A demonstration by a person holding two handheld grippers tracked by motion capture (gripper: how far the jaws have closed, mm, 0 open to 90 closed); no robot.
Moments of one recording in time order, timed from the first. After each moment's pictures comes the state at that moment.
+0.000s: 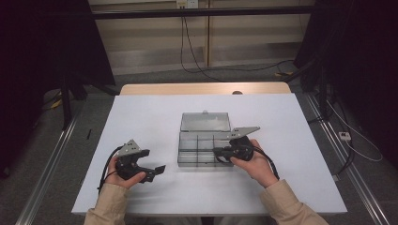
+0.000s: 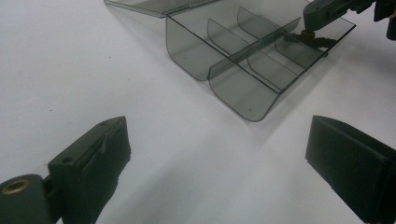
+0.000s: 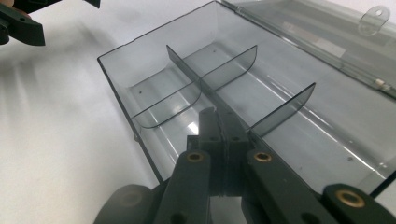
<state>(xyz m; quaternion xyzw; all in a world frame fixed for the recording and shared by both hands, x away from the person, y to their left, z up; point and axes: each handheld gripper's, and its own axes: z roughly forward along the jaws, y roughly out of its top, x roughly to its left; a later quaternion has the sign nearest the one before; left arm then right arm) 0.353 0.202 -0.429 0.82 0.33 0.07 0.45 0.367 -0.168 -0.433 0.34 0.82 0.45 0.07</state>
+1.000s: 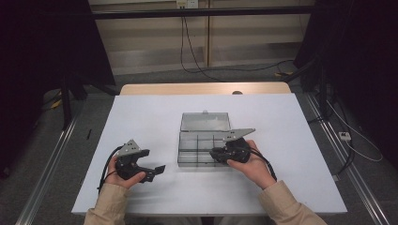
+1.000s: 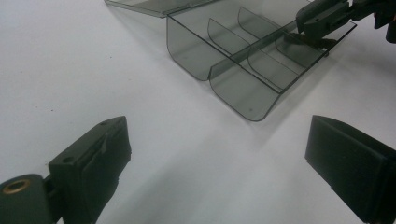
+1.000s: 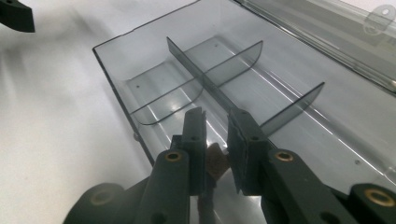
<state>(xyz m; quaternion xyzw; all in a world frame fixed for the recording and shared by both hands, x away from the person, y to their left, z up) 0.353 0.202 -0.429 0.82 0.33 0.07 0.45 0.366 -0.159 -0.436 0.34 0.84 0.43 0.08</state>
